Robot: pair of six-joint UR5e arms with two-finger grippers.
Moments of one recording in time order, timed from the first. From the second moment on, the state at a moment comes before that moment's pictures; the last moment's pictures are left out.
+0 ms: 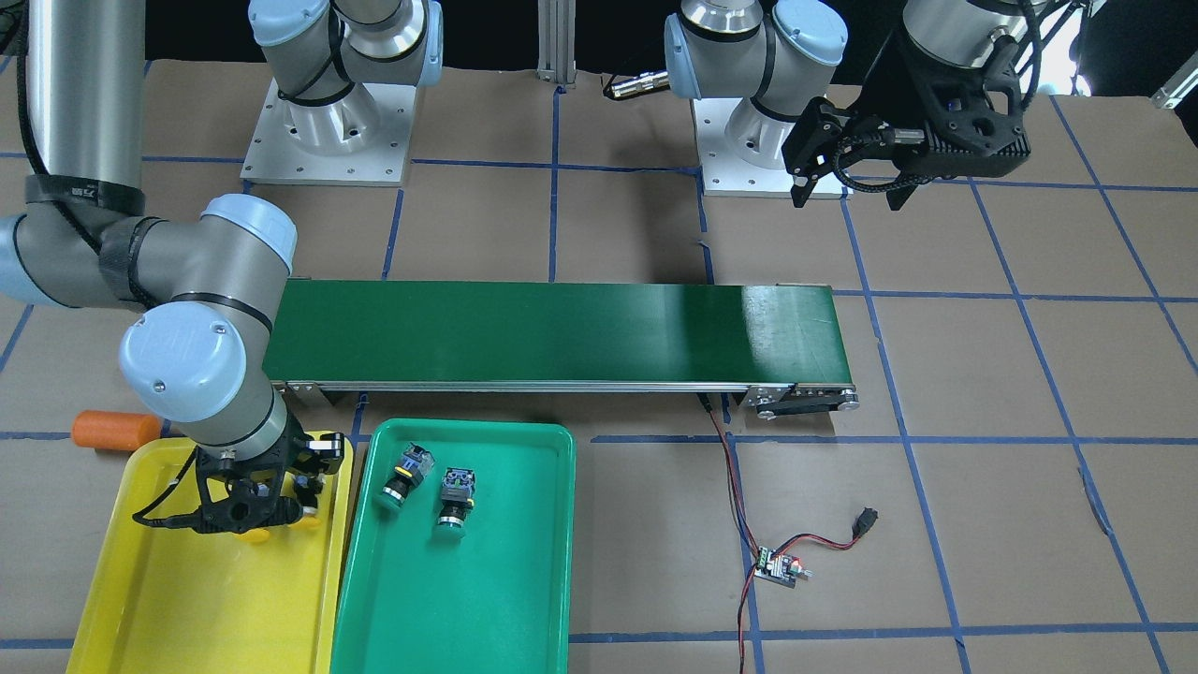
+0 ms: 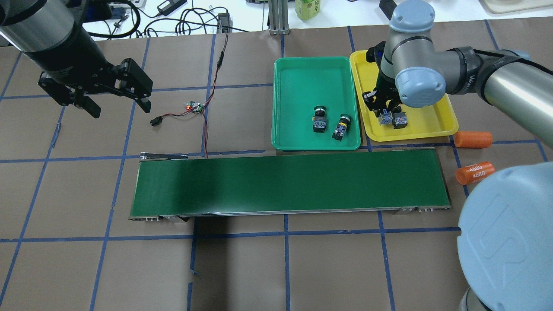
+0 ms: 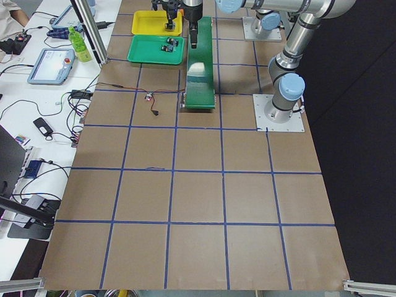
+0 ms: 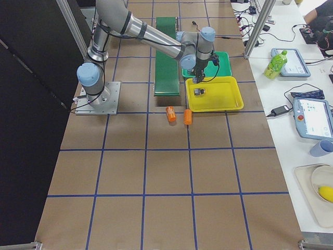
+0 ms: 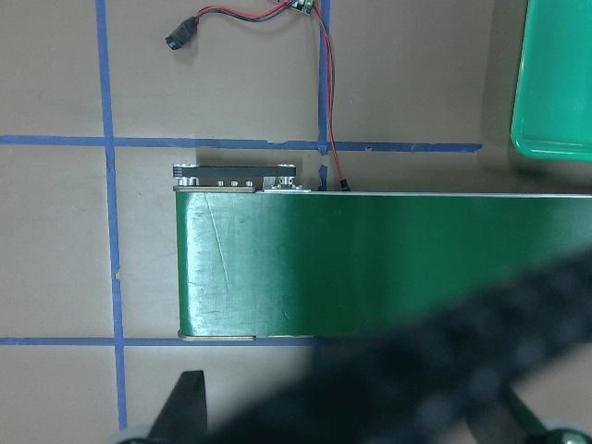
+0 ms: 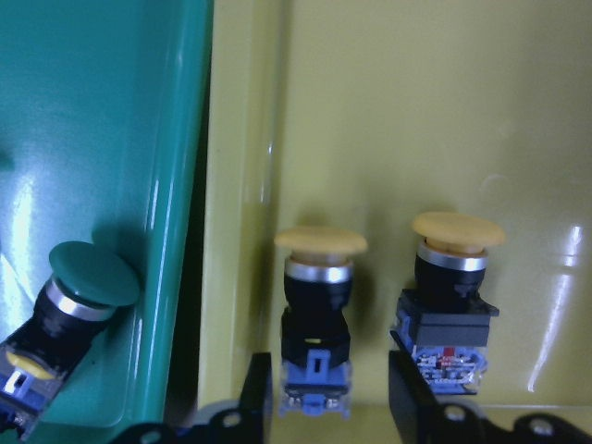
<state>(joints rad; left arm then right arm) -1.49 -1.51 -1.54 -1.70 1.53 0.05 1.54 -1.09 1.64 -2.10 -1.65 -0.18</state>
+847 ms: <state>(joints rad) -1.49 -1.51 -1.52 -1.70 1.55 0.05 1.54 -1.44 1.64 -1.76 -1.65 -0.15</state>
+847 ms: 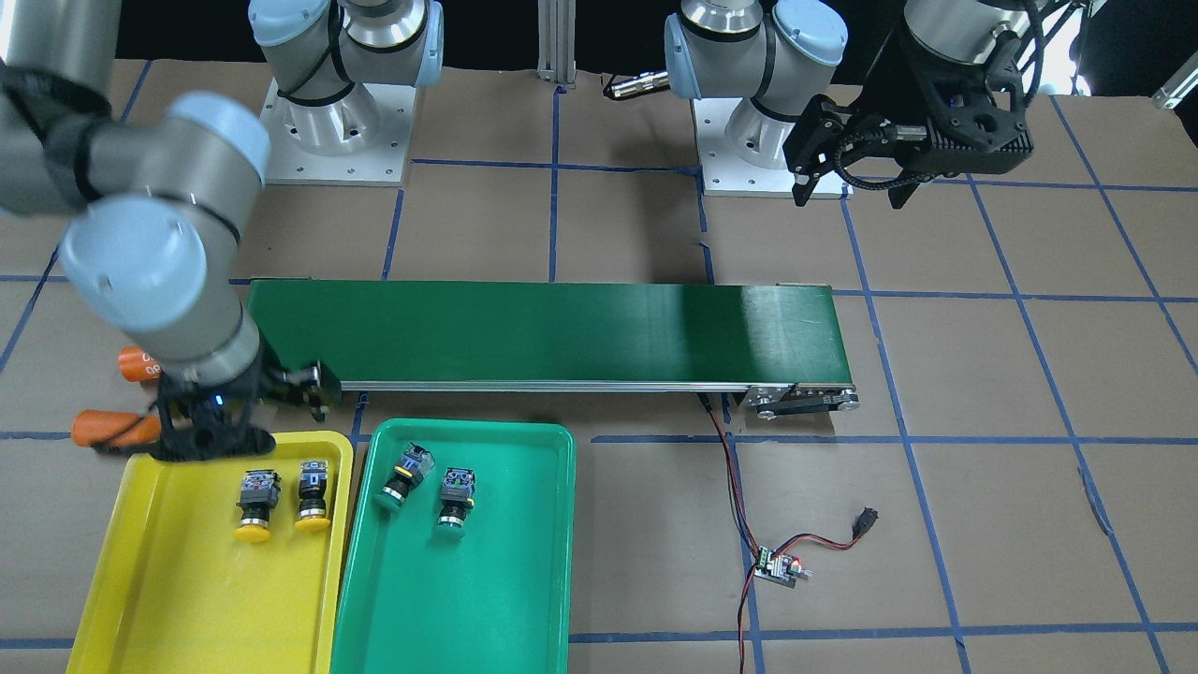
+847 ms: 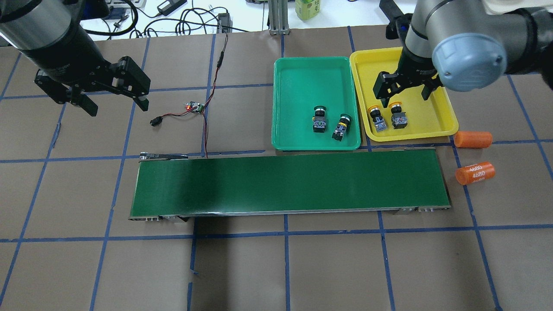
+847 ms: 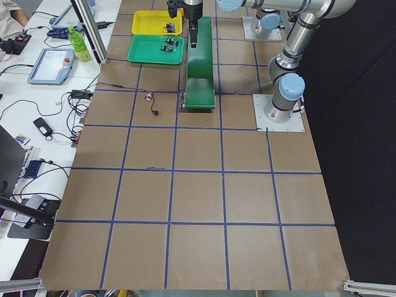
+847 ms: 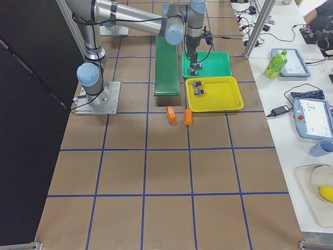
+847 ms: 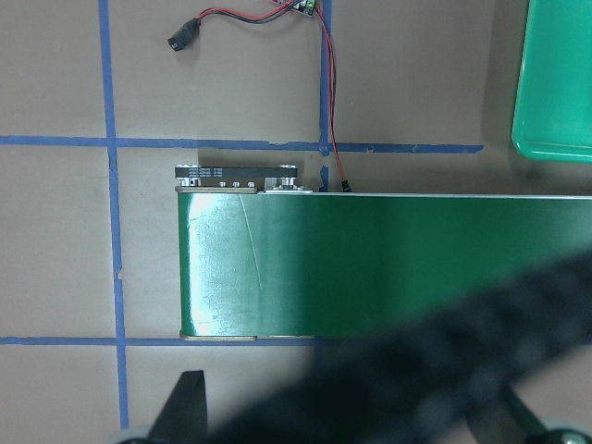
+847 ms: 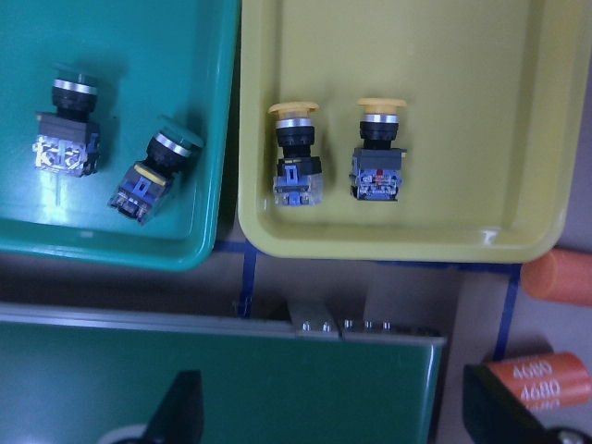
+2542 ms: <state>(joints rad) -1.49 -1.54 -1.48 -1.70 1.56 0.04 1.54 -1.71 1.67 -1.43 -1.56 0.02</state>
